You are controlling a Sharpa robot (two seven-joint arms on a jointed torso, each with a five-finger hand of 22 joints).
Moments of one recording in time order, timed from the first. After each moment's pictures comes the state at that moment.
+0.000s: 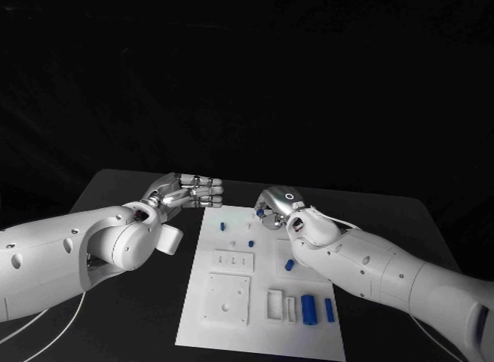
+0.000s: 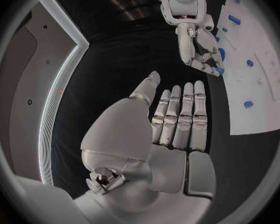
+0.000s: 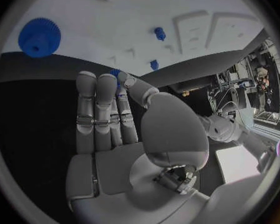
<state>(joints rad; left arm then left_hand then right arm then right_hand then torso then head) 1.38 -0.83 -0.19 1.50 -0.05 -0.27 0.33 1.38 0.02 0.05 -0.15 0.18 1.01 0.15 0.06 0.06 1.11 0.14 0.05 0.06 1.11 0.14 0.07 0.06 0.09 1.00 0.12 0.18 0.08 1.07 -0.34 0.12 0.92 -1.85 -0.53 -0.14 1.27 -0.10 0.63 -0.28 0.08 1.27 0.08 0.06 0.07 1.32 0.05 0.05 0.06 1.45 -0.05 0.86 0.50 0.11 1.42 -0.08 0.53 1.14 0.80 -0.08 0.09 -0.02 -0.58</state>
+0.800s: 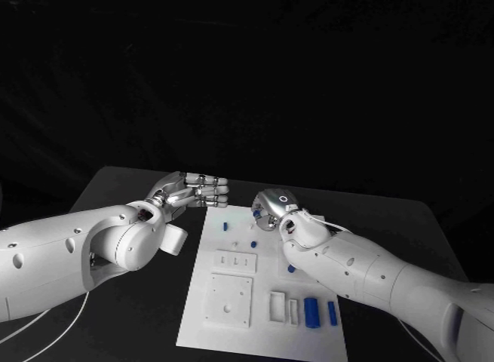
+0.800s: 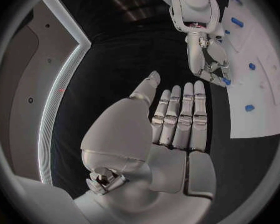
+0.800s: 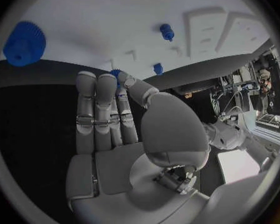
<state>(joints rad) 1.40 -0.83 -0.18 1.52 -0.05 -0.27 0.33 1.38 0.02 0.05 -0.16 0.18 1.01 0.15 0.06 0.06 1.11 0.14 0.05 0.06 1.11 0.14 0.07 0.06 0.09 1.00 0.12 0.18 0.08 1.07 -0.26 0.13 0.80 -1.86 -0.55 -0.15 1.27 -0.10 0.63 -0.28 0.08 1.27 0.08 0.06 0.07 1.32 0.05 0.06 0.06 1.45 -0.05 0.86 0.49 0.10 1.44 -0.08 0.49 1.19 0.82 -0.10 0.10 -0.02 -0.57</state>
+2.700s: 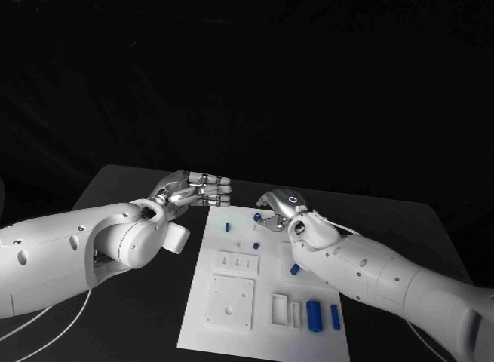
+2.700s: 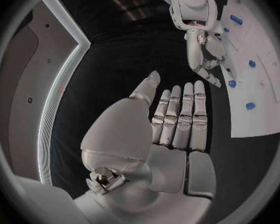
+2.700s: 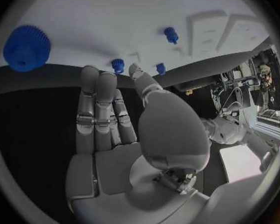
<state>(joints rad) 1.42 -0.83 -0.19 1.52 -0.06 -0.27 0.32 1.38 0.02 0.05 -0.16 0.19 1.01 0.15 0.06 0.06 1.11 0.14 0.05 0.06 1.11 0.14 0.07 0.06 0.09 1.00 0.12 0.19 0.08 1.08 -0.30 0.13 0.85 -1.80 -0.57 -0.12 1.35 -0.17 0.24 -0.15 0.17 1.06 0.12 0.06 0.06 1.06 0.10 0.06 0.06 1.44 -0.02 0.82 0.46 0.15 1.46 -0.04 0.28 1.07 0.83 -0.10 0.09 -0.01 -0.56</state>
